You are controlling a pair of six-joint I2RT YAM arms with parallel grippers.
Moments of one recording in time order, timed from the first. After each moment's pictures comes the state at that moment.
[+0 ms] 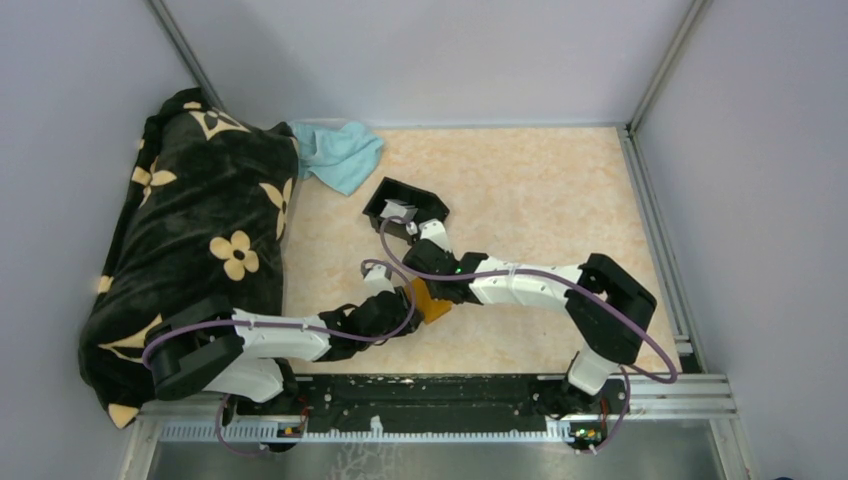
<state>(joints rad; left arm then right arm) -1.12 1.35 0.38 0.28 -0.40 -1.06 1.02 1.64 1.01 -0.39 0.44 0.50</state>
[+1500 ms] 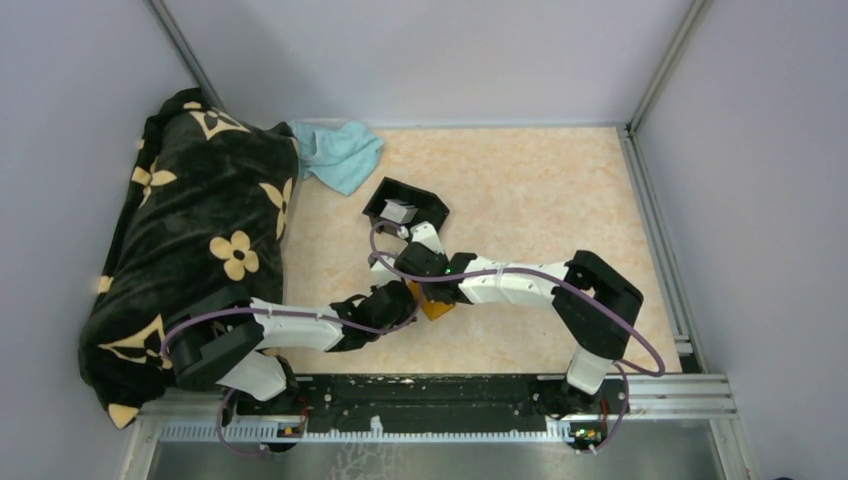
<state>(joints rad) -1.08 1.46 0.46 0.27 -0.47 -0.91 1.05 1.70 1.07 -0.43 0.47 0.47</state>
